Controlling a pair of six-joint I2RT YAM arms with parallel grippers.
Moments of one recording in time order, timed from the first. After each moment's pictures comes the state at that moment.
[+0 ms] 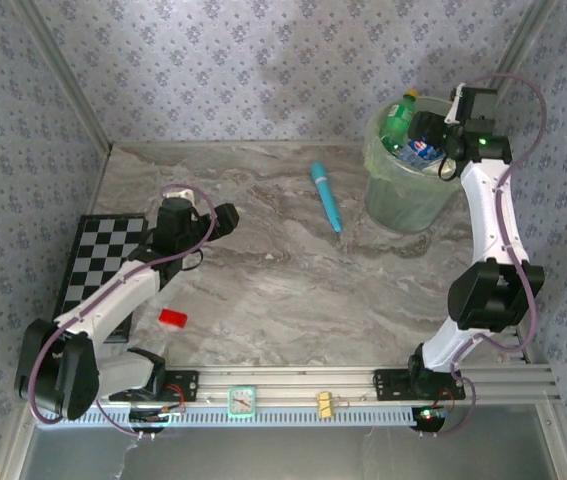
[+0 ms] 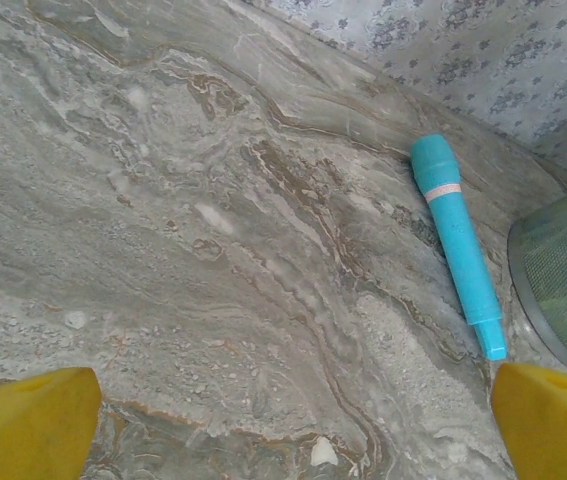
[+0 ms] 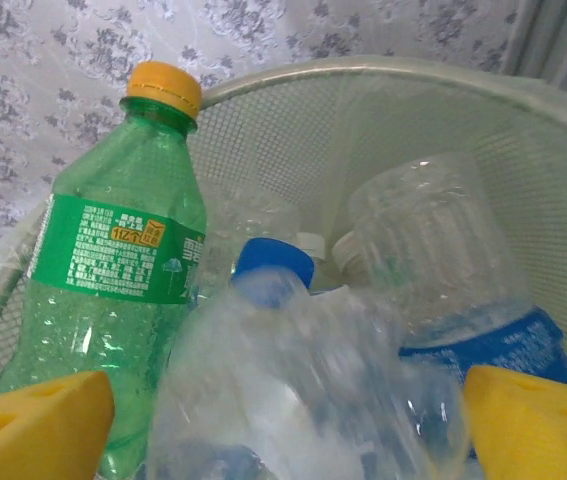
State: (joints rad) left arm -0.39 1.20 0.75 -0.06 0.01 -0.65; right arm -0.09 1.66 1.78 -0.69 -0.03 0.21
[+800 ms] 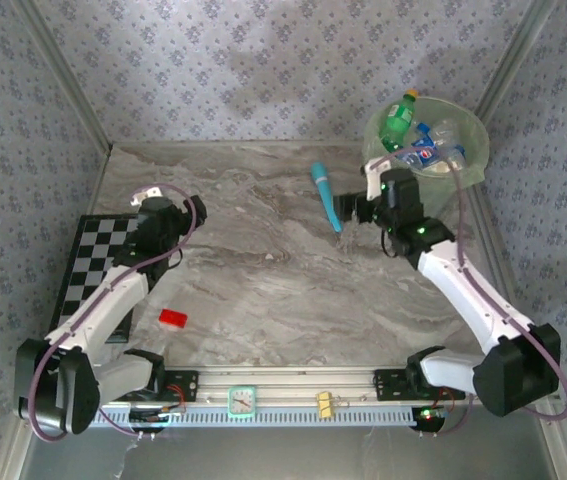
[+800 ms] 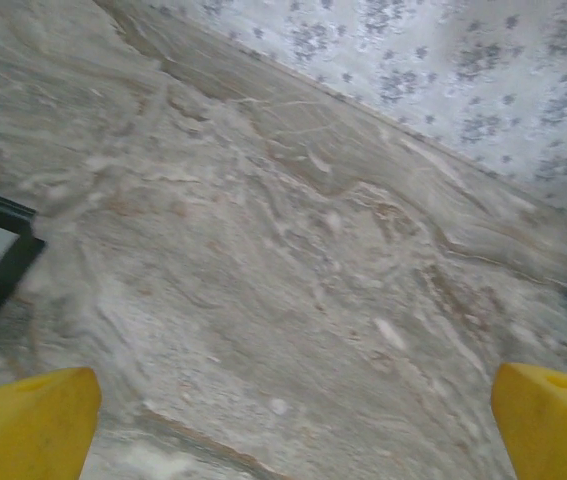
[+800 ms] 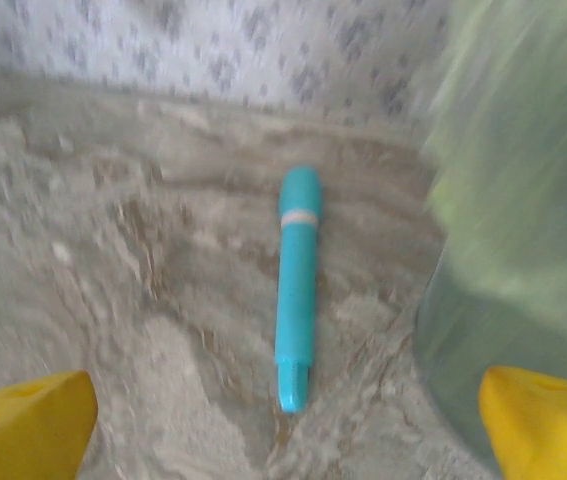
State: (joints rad) left arm -0.27 1.13 0.73 -0.10 -0.27 -0.58; right arm 0.38 1.22 0.98 -0.29 0.06 0.04
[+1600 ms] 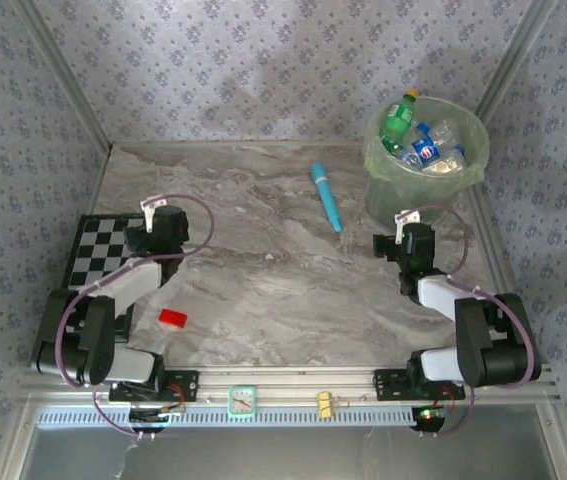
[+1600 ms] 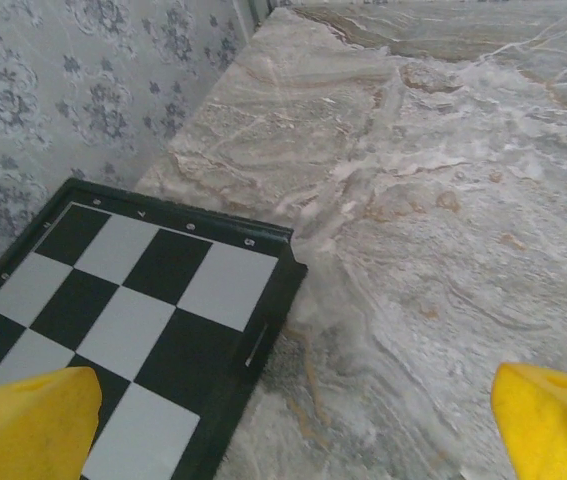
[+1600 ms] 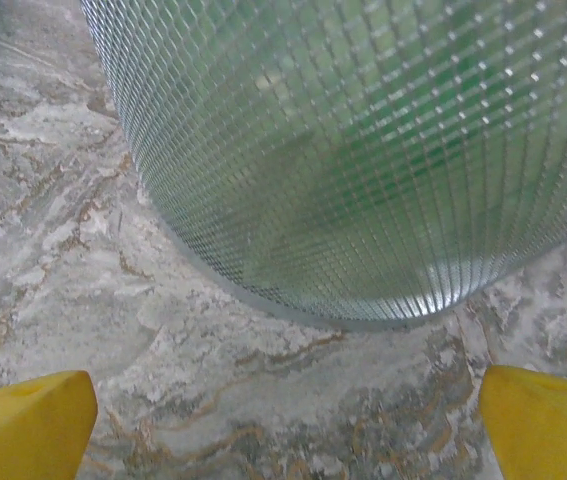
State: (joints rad) left arm -0.23 1.39 0.63 0.15 -0.69 -0.19; right arm 0.10 1.36 0.43 0.40 0.19 -0.07
